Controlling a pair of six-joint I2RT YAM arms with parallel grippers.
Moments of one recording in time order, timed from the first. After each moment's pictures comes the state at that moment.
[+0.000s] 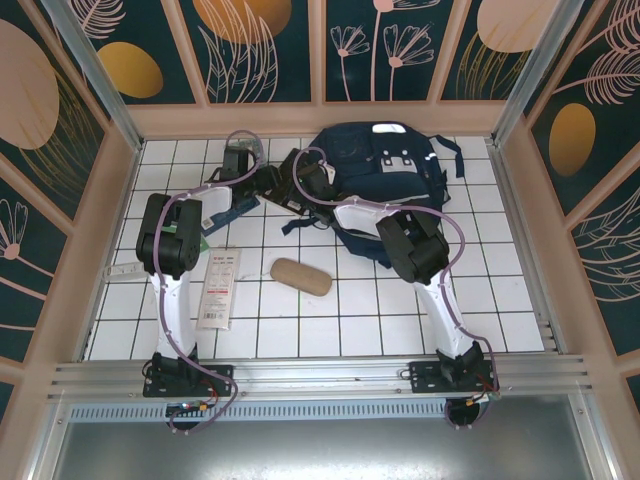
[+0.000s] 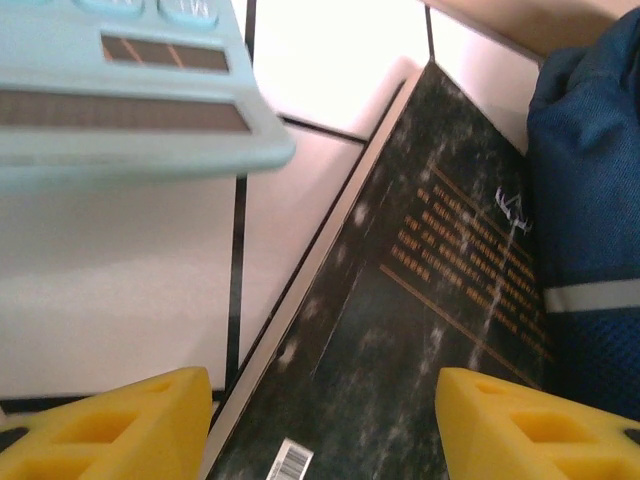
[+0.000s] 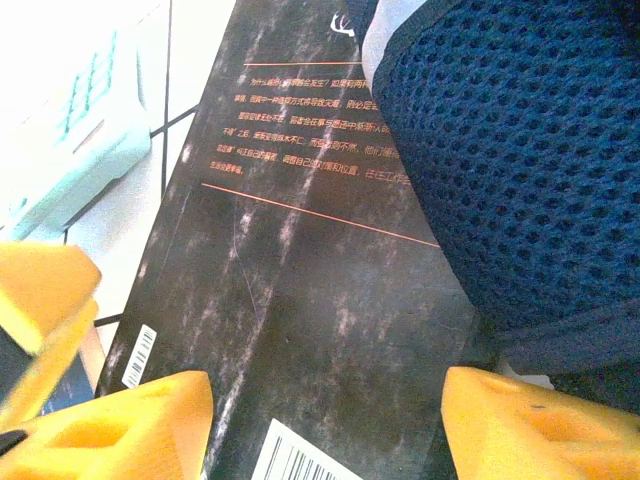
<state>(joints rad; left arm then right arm) -0.21 2.17 1.42 0.06 0.23 -0.53 0.68 2.31 1.63 0.01 0.17 0.88</state>
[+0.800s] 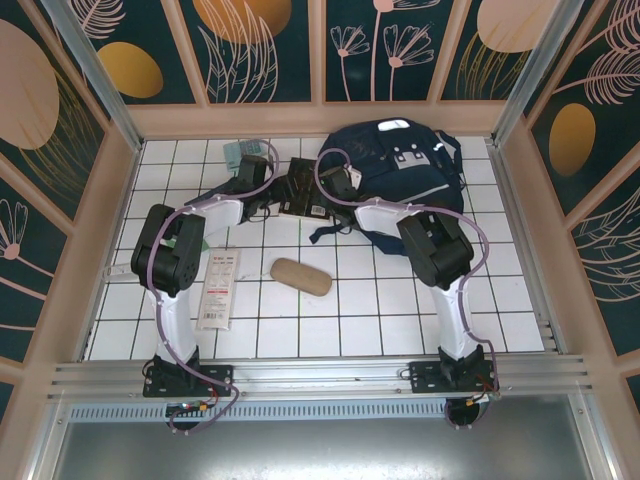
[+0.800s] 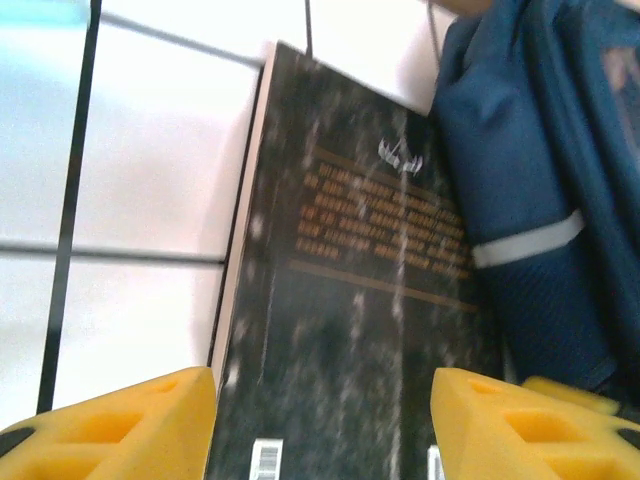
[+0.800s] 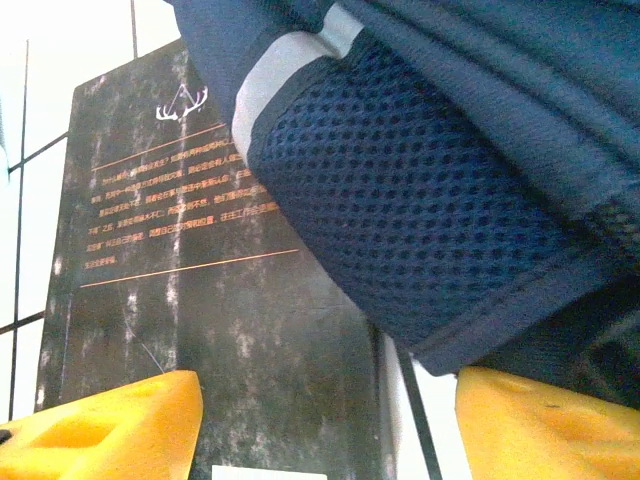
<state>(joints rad) -0.34 2.02 1.29 0.08 0.15 -0.58 0.61 2.13 1.41 -0.03 0.24 0.84</state>
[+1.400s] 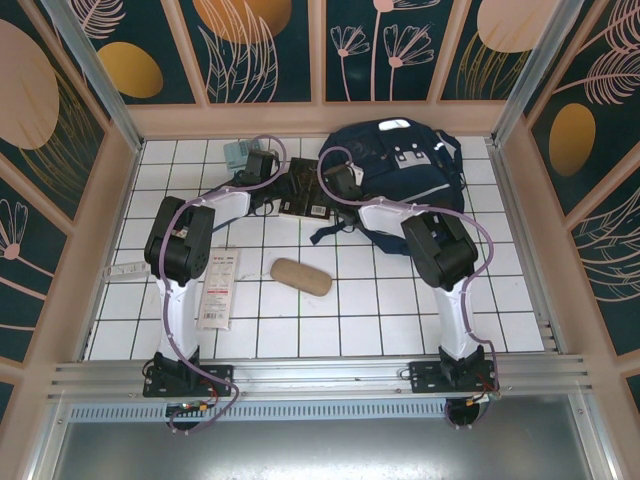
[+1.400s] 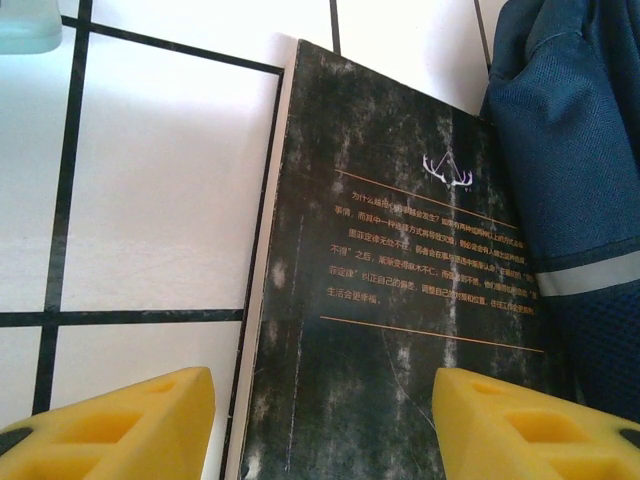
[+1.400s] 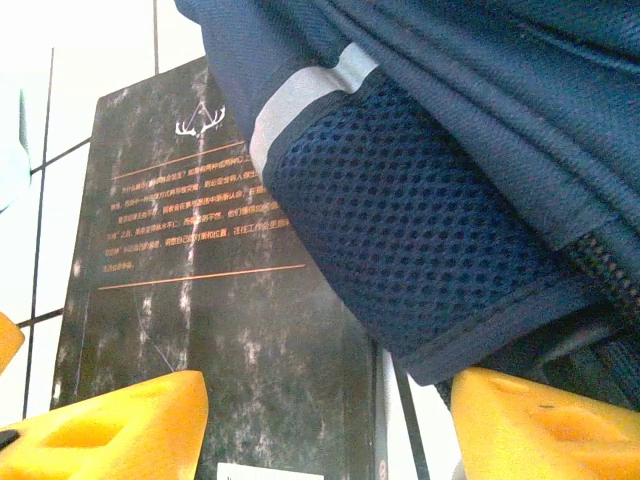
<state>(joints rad) -0.34 2.14 1.42 0.01 0.12 -0.53 0.61 2.11 1.40 -0.01 0.21 0.79</state>
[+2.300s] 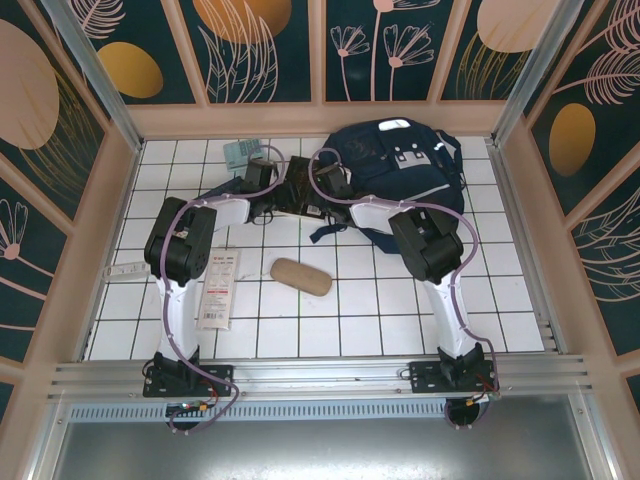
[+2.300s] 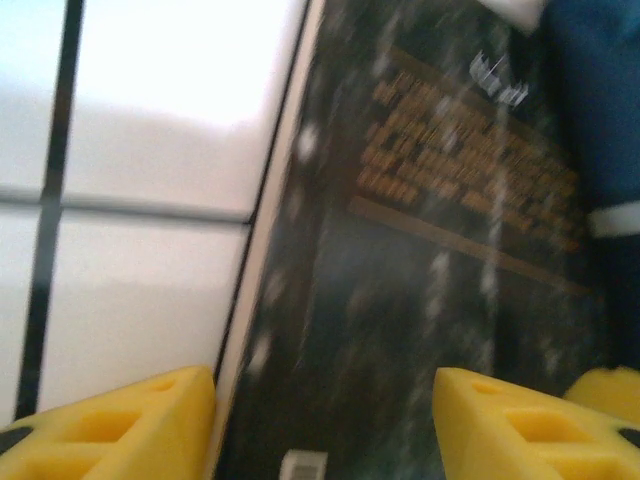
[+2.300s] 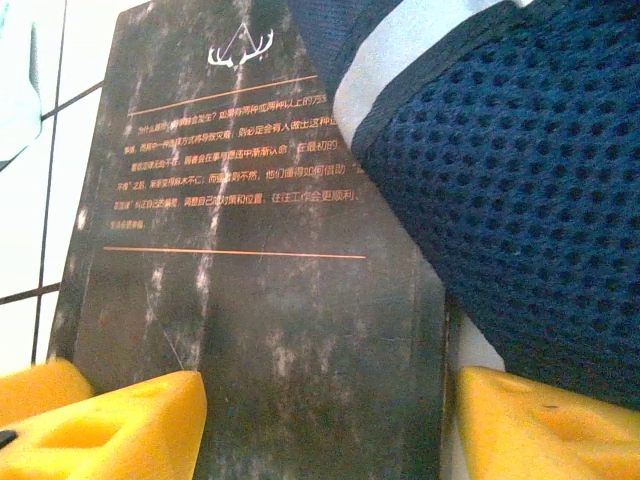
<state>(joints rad) -0.34 2.13 1.30 0.09 0.15 -0.58 0.61 2.23 1.50 0.00 0.10 0.77</state>
